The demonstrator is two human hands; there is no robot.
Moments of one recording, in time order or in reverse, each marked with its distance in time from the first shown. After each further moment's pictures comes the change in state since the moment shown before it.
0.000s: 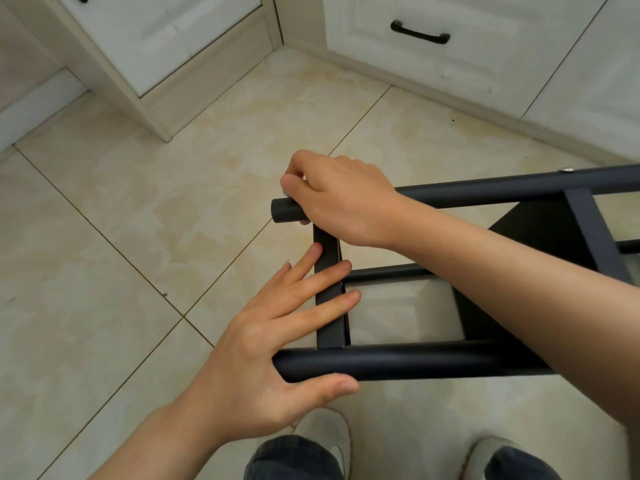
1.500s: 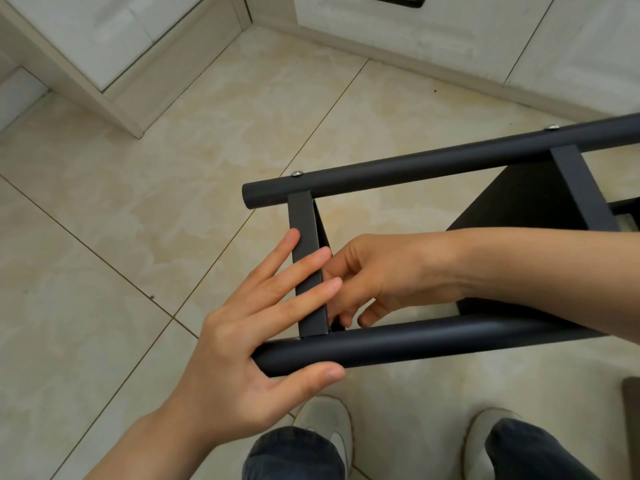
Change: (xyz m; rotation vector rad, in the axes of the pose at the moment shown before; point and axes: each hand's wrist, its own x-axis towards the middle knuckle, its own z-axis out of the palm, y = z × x) left_hand 0.003 0.003 0.005 -0.015 0.013 0.039; right_hand -0.071 0.045 0.011 0.849 -0.792 0.317
